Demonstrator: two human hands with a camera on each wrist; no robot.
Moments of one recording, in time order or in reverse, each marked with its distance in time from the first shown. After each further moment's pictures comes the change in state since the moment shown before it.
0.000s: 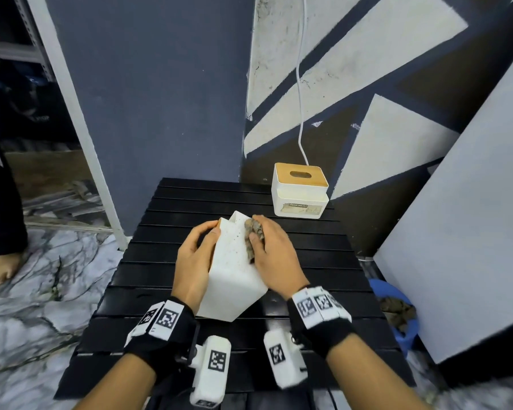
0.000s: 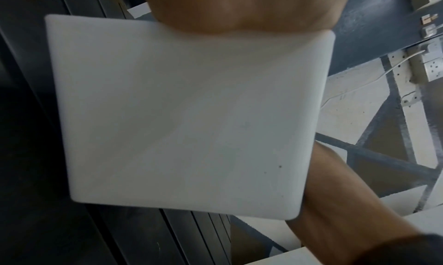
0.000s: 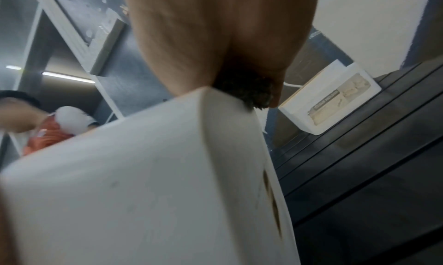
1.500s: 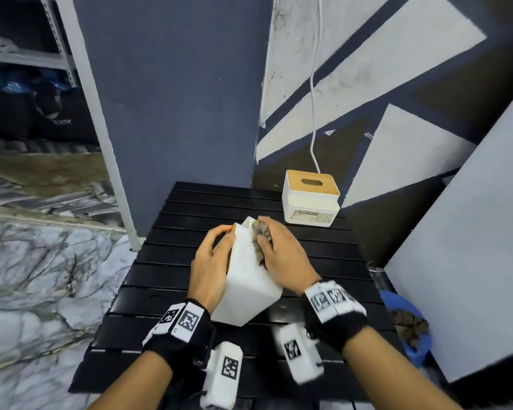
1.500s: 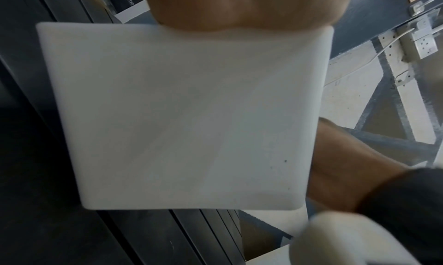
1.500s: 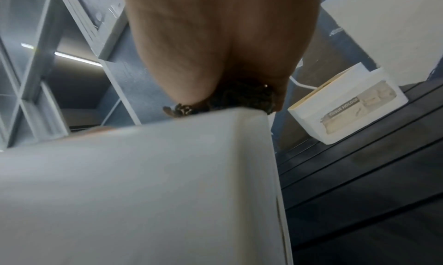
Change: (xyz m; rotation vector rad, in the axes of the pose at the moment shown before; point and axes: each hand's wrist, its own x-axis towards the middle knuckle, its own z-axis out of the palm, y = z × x) left_hand -0.003 0.002 0.004 0.116 0.022 0.021; right_hand 0.014 -0.003 -0.008 -0.063 -0.121 -0.057
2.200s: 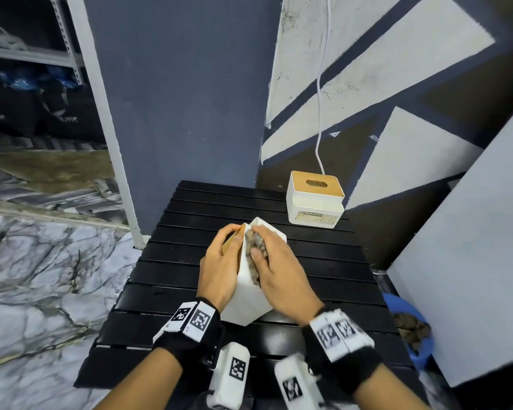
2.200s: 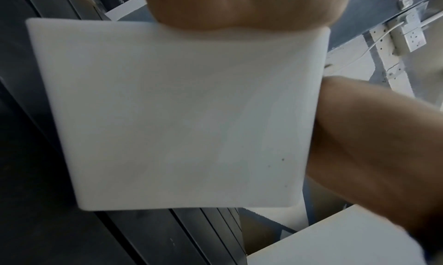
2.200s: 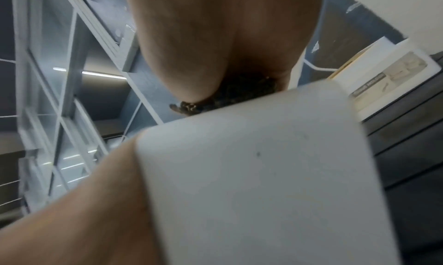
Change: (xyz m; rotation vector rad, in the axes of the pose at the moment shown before) left_hand -0.005 0.005 0.004 0.094 -0.009 0.029; right_hand -0.033 -0.024 0.013 0.101 0.037 -0.100
